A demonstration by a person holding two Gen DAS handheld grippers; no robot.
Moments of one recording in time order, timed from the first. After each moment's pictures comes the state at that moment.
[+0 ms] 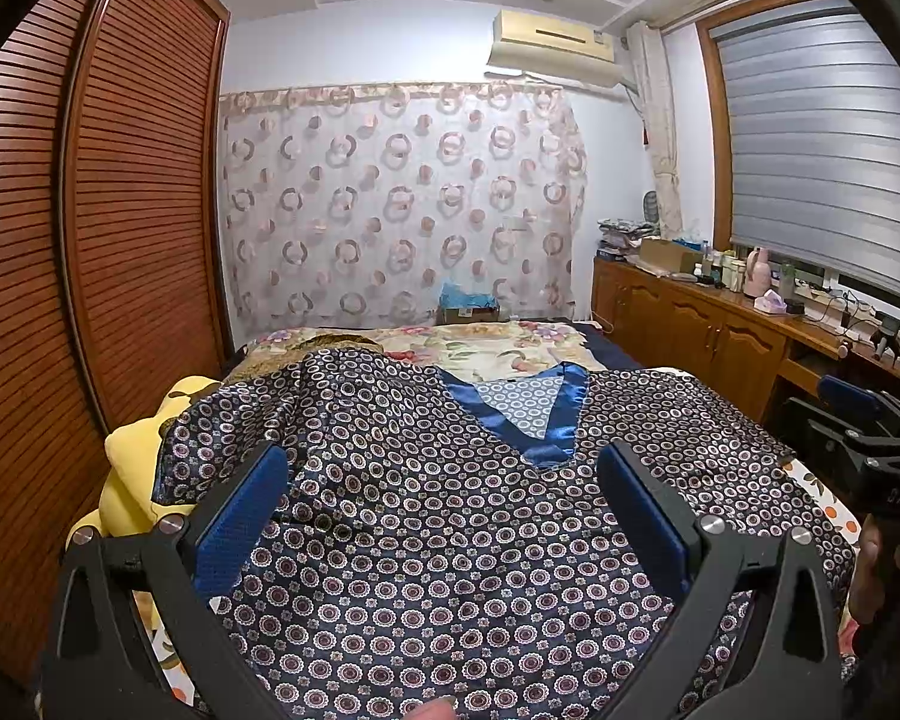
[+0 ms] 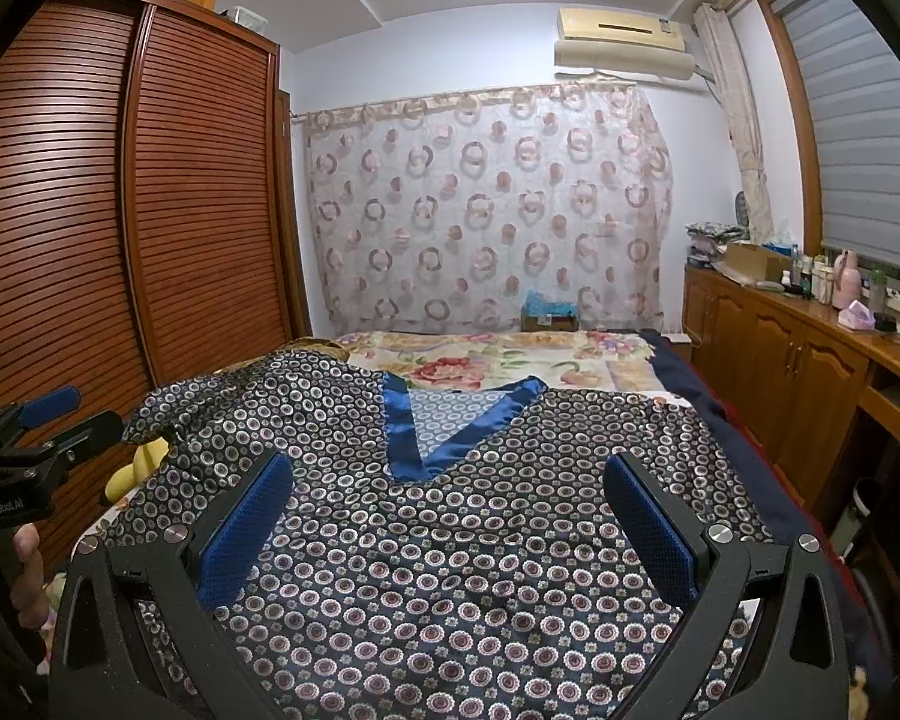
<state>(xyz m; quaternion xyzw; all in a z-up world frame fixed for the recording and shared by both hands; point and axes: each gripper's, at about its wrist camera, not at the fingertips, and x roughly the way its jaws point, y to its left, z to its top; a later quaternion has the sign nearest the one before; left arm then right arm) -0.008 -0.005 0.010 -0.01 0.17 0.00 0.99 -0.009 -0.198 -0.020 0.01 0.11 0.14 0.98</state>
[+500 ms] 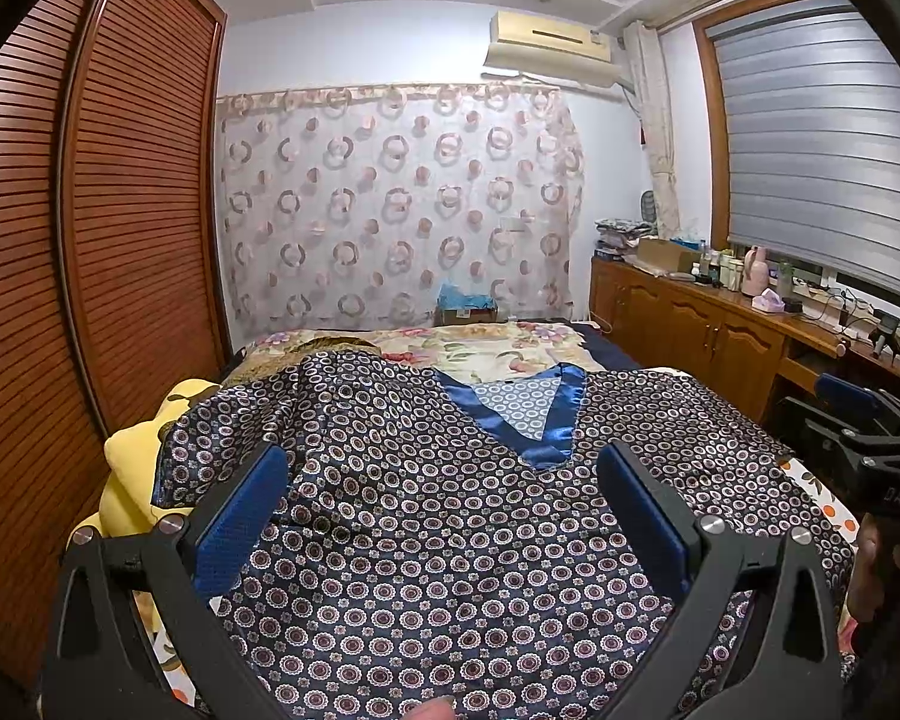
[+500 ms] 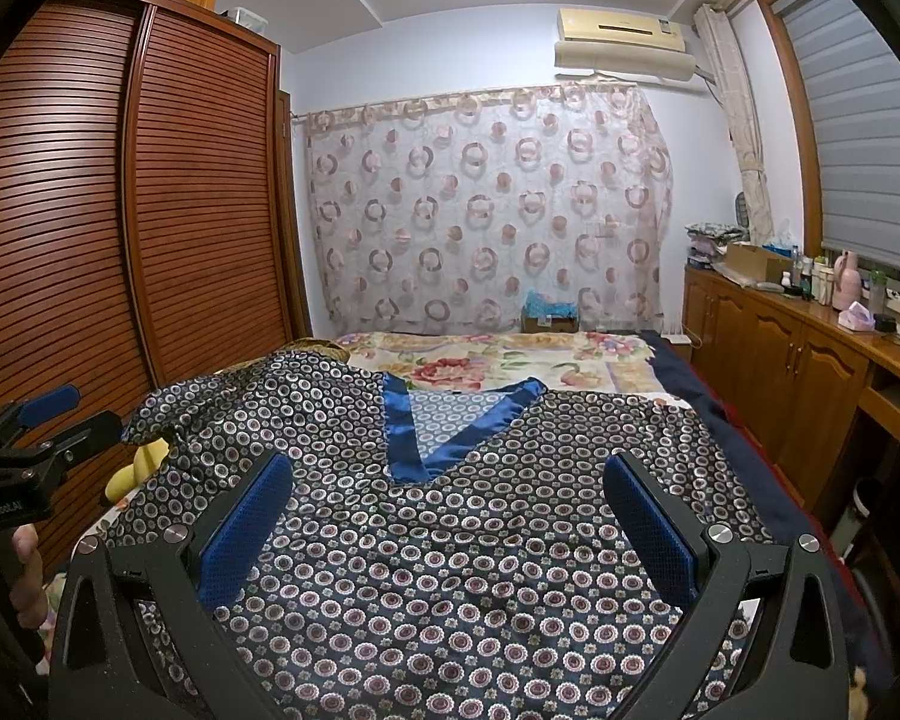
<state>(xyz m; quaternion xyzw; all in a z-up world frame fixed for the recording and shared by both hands) -0.010 -0.006 0.011 -0.01 0.17 0.00 0.99 -0.008 -0.199 -0.021 0.01 0.11 0.14 0.98</state>
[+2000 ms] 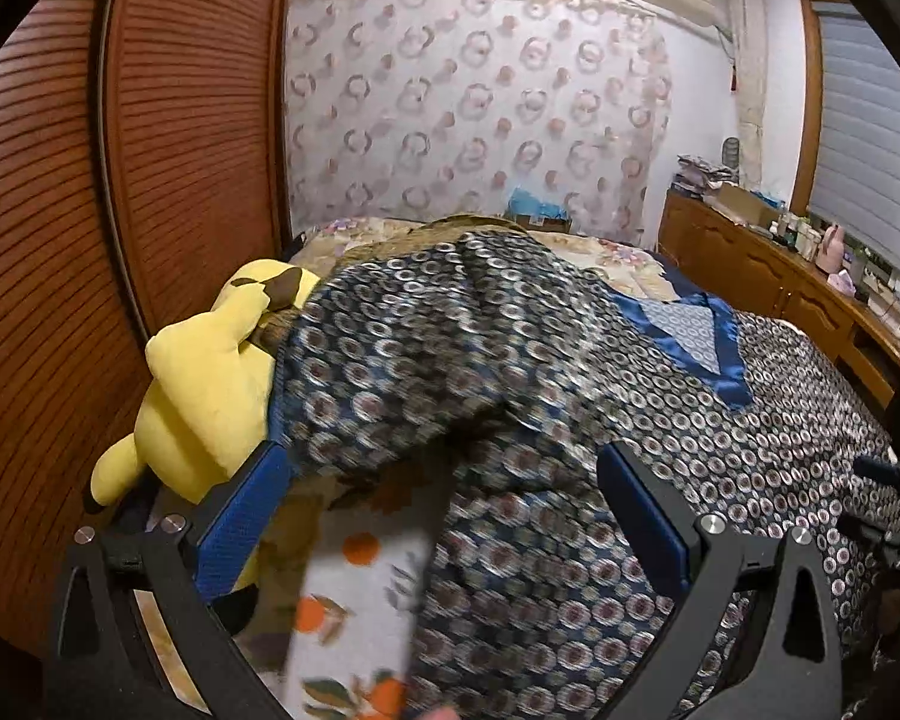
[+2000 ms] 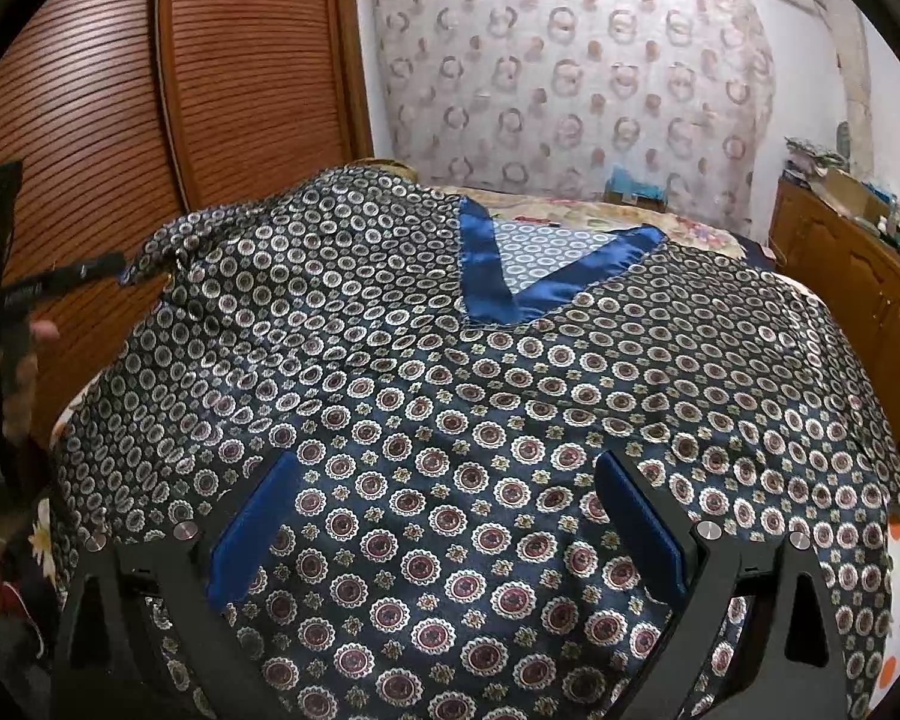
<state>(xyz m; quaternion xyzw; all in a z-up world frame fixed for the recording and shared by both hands) 0.065 0.150 -0.047 -0.06 0.29 0.05 0.95 0.096 -0.147 -0.073 -0.06 0.27 0.23 0.93</state>
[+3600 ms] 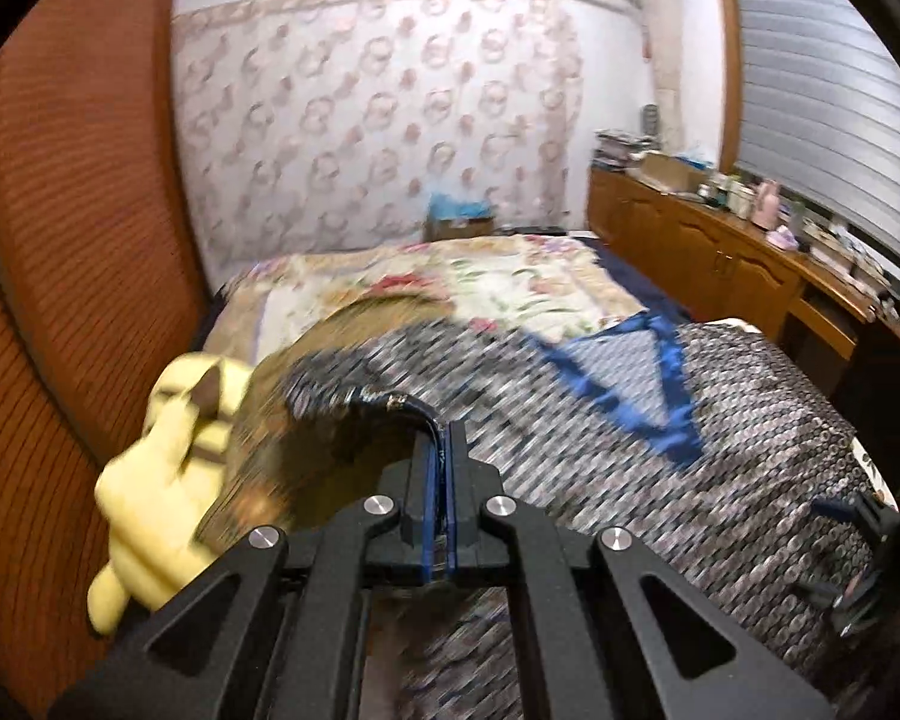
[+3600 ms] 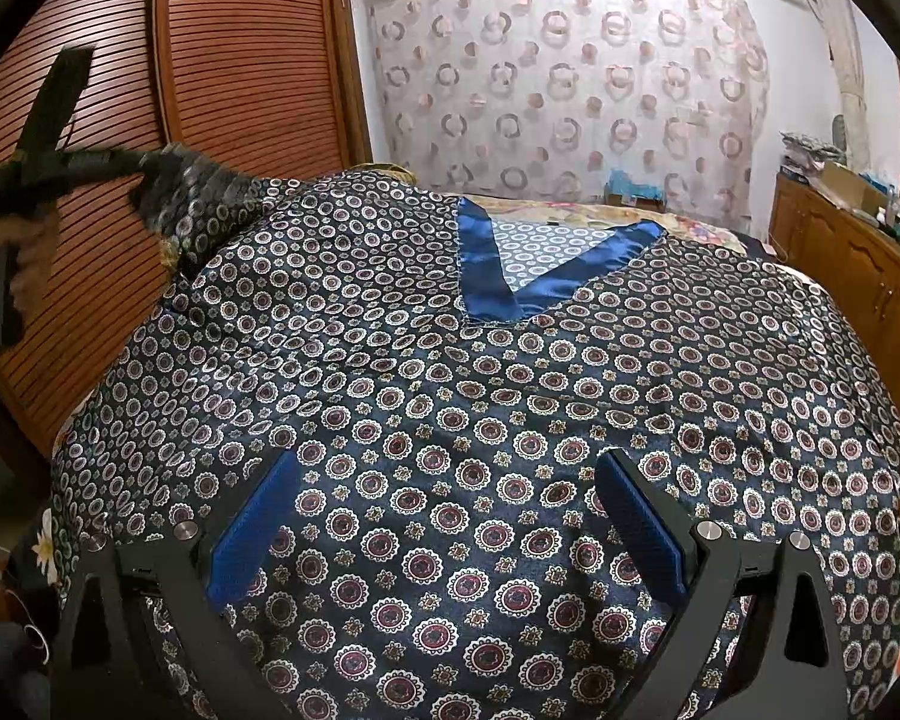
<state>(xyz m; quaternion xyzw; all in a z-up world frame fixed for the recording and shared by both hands) 0.139 0.115 0.031 0.02 0.30 -0.05 0.95 0.089 -0.155 -0.084 -0.04 0.26 0.23 0.94</state>
